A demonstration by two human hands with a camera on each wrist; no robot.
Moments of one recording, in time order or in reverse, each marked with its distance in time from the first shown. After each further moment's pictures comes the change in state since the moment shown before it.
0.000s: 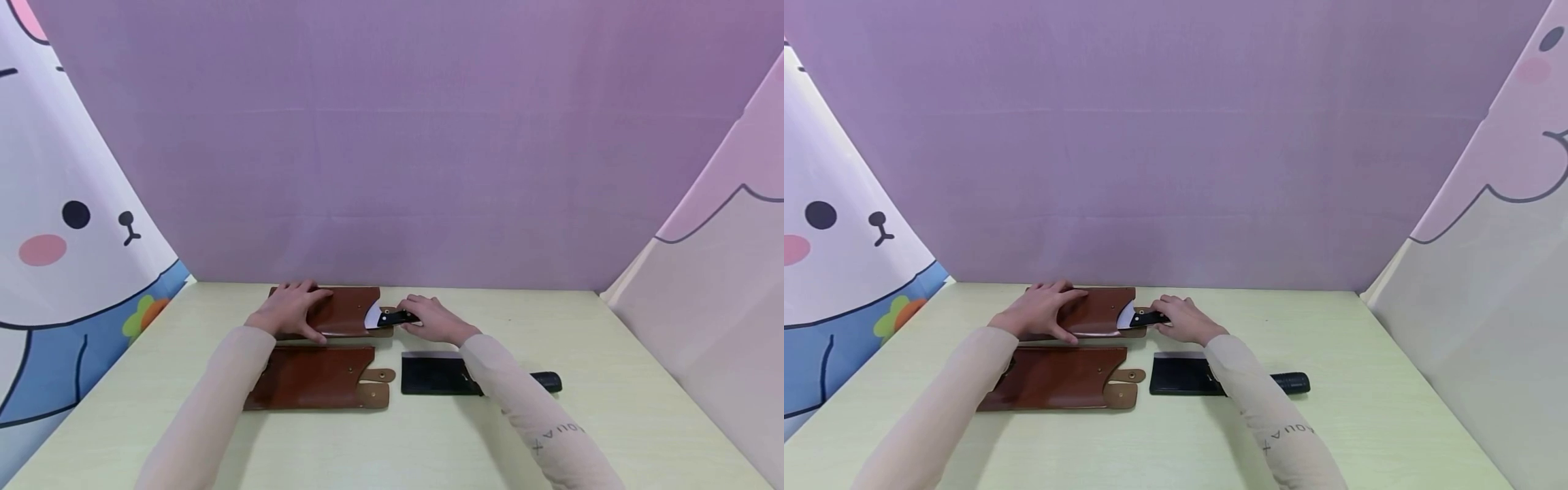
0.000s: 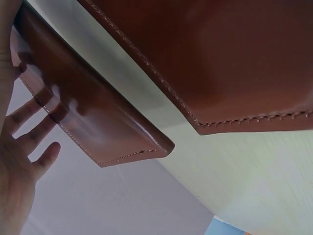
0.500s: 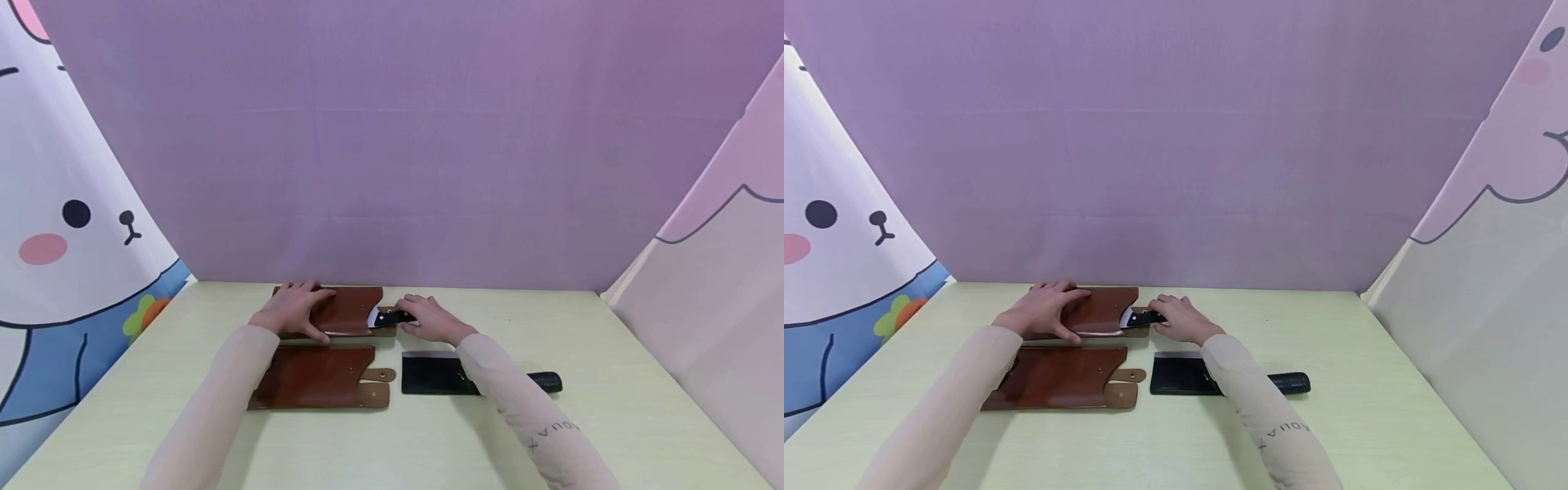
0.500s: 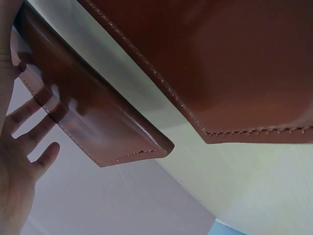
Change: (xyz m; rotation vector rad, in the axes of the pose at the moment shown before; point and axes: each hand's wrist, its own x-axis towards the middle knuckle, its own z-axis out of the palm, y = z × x) left_hand 0.003 0.003 0.000 -0.013 -0.010 0.000; right_hand 0.005 -0.002 0.002 -0.006 -0.004 -0.005
